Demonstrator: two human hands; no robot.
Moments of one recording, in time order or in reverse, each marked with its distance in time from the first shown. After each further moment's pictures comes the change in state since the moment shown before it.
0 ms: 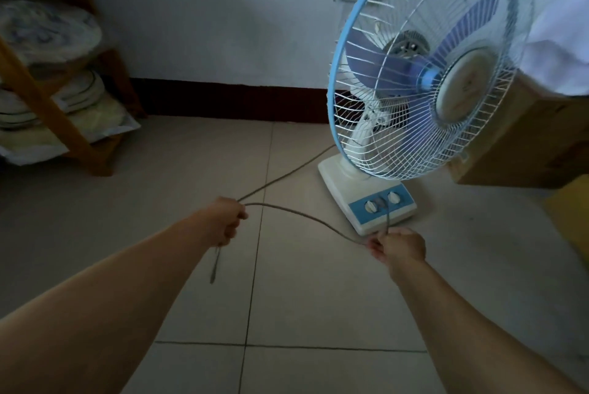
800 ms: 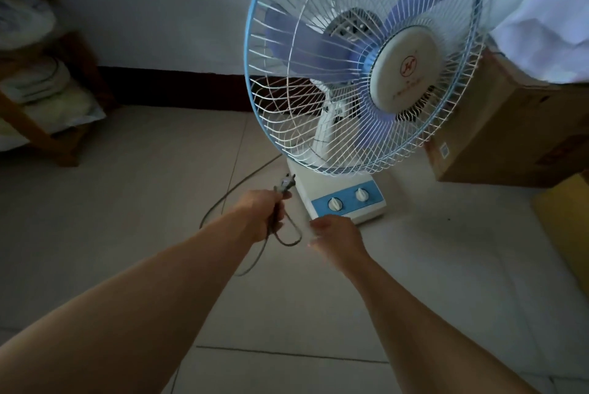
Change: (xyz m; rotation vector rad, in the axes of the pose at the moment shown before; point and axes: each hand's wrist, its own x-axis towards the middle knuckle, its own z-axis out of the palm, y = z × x) left_hand -0.020 0.054 0.148 -0.443 -0.102 0.033; right_hand 0.026 -0.012 -0.012 -0.782 -0.497 -0.515
